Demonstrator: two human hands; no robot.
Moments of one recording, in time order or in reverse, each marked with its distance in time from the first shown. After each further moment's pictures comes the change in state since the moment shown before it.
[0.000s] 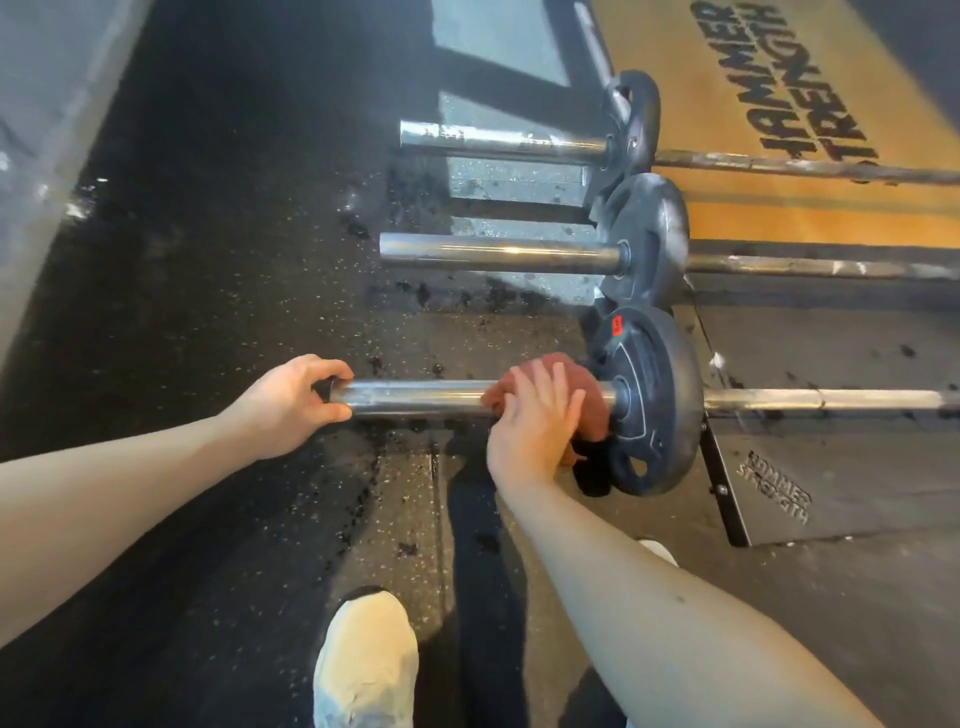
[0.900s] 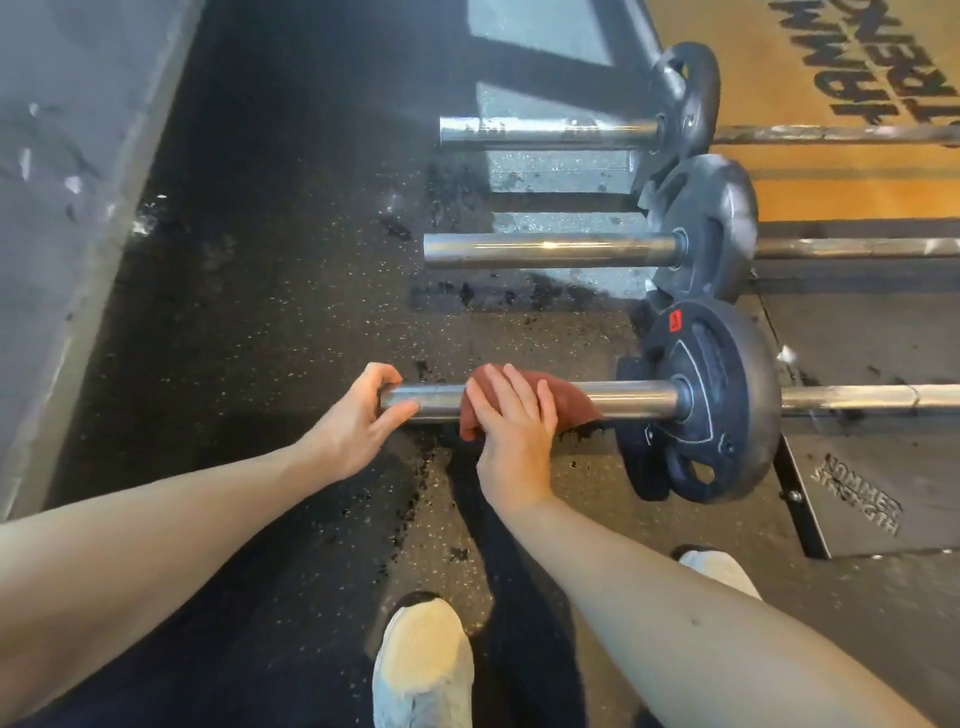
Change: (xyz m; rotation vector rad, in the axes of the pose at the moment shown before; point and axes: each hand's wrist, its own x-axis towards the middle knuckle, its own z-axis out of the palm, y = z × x) left_hand -0.012 0.009 0.022 -0.293 -0.013 -0.049; right_hand -0.024 -0.030 0.042 0.057 -0.113 -0.395
